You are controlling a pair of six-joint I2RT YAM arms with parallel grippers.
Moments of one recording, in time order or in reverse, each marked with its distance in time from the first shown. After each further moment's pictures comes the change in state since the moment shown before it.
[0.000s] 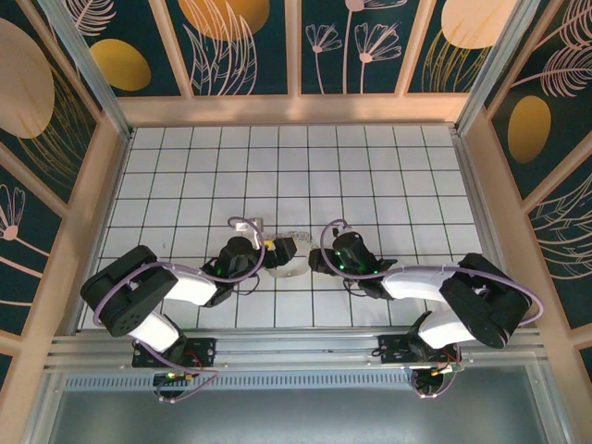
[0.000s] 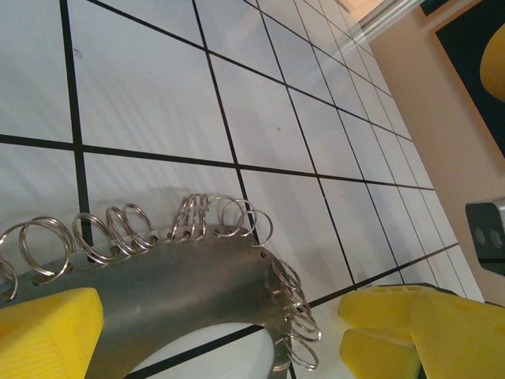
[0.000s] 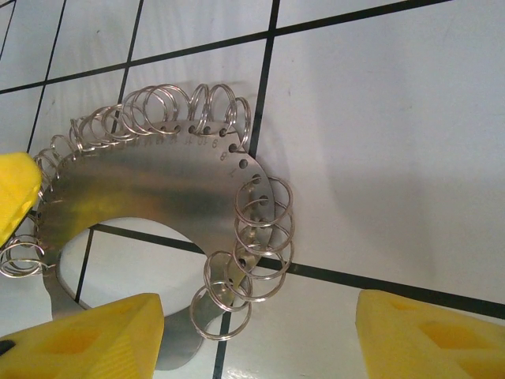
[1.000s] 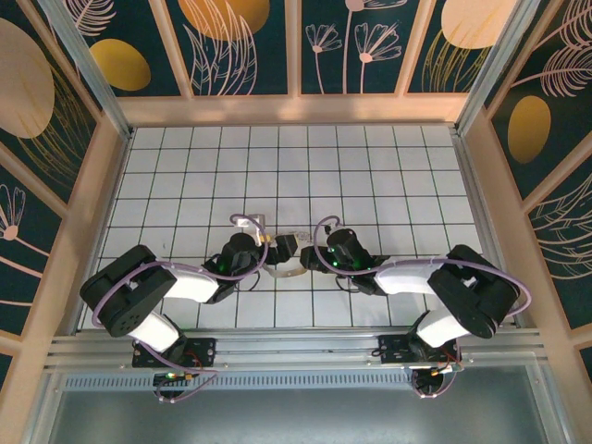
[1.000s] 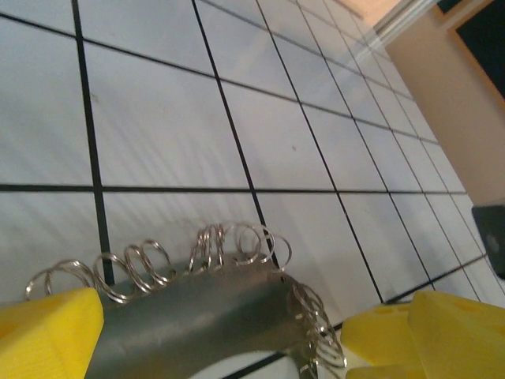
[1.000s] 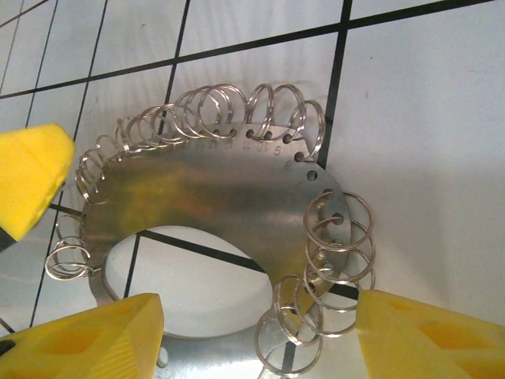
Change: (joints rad) left arm 0.000 -0.009 0.045 -0.079 -0.035 0.090; right arm 0.011 0.073 0.047 0.064 -0.071 0.022
